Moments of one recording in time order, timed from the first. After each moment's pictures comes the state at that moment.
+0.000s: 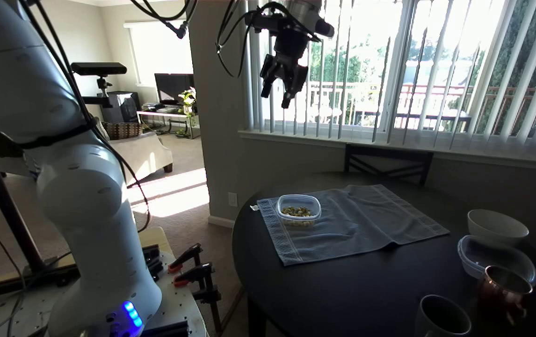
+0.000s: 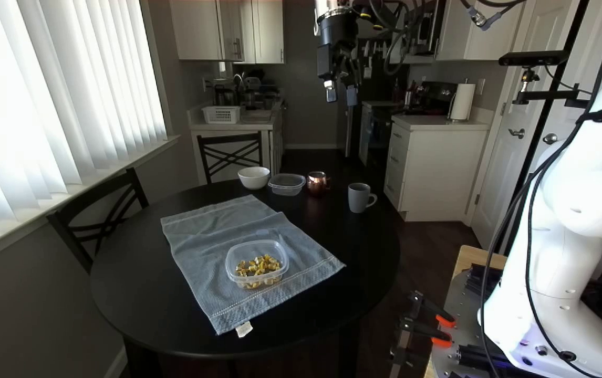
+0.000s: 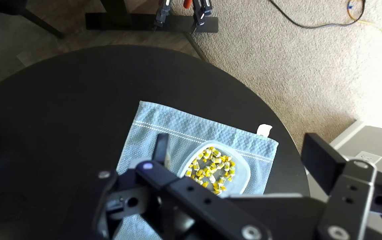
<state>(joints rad) 0.02 -0.25 -0.07 -1.94 0.14 1.44 -0.03</state>
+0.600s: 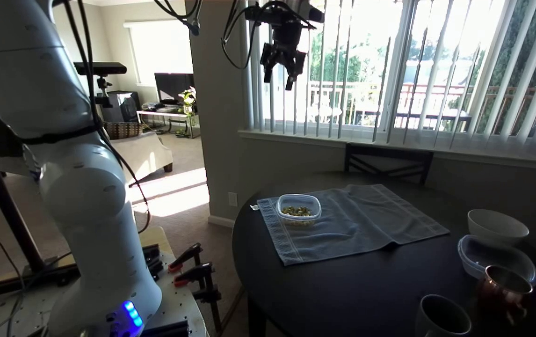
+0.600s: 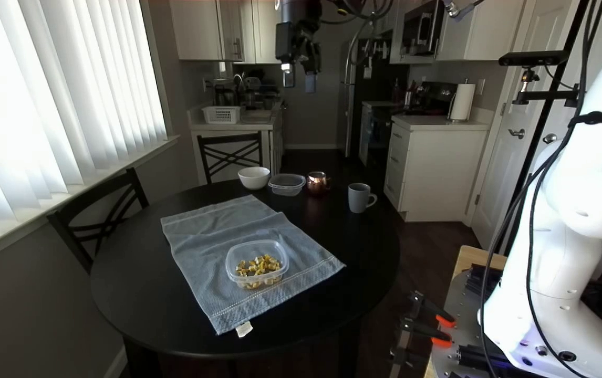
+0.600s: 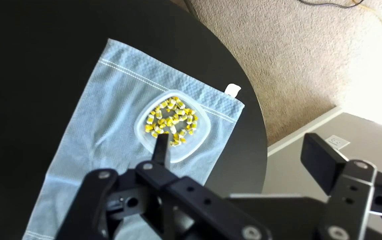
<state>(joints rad) 0.07 -0.14 0.03 -1.76 0.17 1.52 -0.03</state>
